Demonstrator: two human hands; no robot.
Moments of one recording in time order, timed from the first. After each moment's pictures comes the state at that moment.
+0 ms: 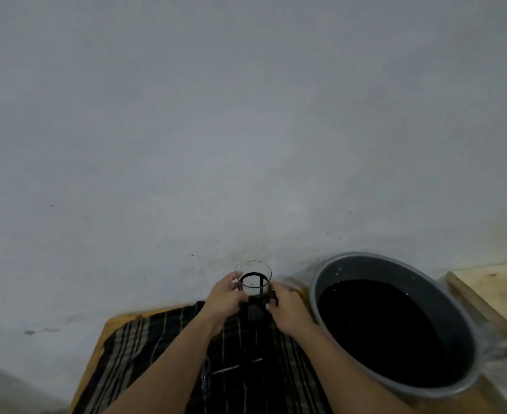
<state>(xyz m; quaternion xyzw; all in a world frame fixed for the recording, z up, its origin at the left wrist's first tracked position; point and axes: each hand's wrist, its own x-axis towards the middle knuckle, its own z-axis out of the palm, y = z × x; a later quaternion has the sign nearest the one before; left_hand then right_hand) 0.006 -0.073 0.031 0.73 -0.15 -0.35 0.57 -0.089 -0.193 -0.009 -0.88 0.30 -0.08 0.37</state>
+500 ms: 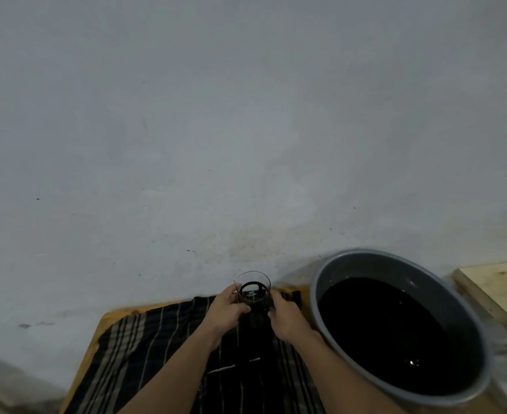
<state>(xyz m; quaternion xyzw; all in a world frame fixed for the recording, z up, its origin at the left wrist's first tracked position) 0.002 -0.076 -0.005 0.76 -0.12 -0.36 0.53 -0.084 -0.200 -0.040 -0.88 0.31 0.04 0.36</state>
